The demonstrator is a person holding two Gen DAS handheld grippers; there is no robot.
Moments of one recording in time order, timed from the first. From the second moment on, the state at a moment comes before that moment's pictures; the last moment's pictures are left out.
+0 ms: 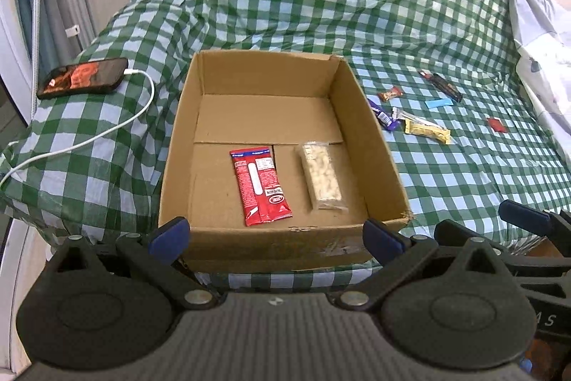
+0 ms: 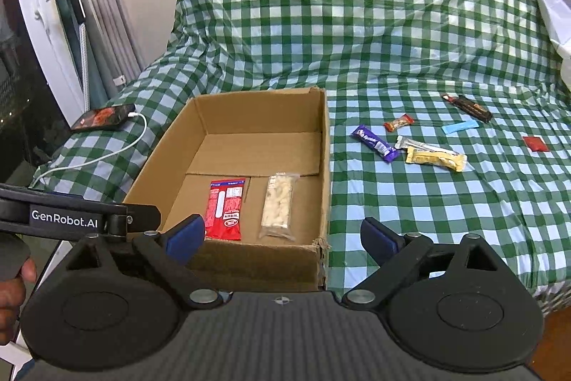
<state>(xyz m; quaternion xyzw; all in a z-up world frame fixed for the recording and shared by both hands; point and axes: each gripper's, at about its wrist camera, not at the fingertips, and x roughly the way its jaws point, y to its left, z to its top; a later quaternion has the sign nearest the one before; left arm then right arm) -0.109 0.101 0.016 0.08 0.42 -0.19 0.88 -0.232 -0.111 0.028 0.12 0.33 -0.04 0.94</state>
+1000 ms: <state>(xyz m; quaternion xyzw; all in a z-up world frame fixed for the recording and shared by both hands) -0.096 0.067 0.013 0.12 0.44 -0.19 0.87 -0.234 -0.131 0.024 0.15 0.33 -0.05 0.93</state>
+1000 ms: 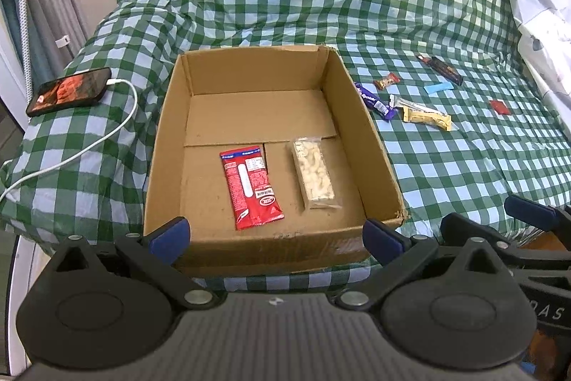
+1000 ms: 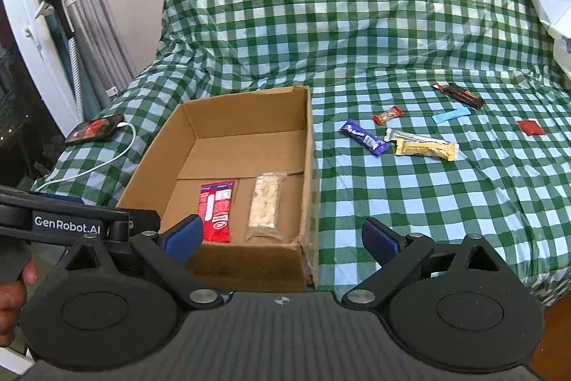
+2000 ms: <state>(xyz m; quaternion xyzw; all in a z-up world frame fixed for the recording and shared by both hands) -0.032 -0.065 0.015 0.14 0.44 -0.22 0.86 -0.209 -0.253 -0.007 0.21 0.34 -0.15 0.91</state>
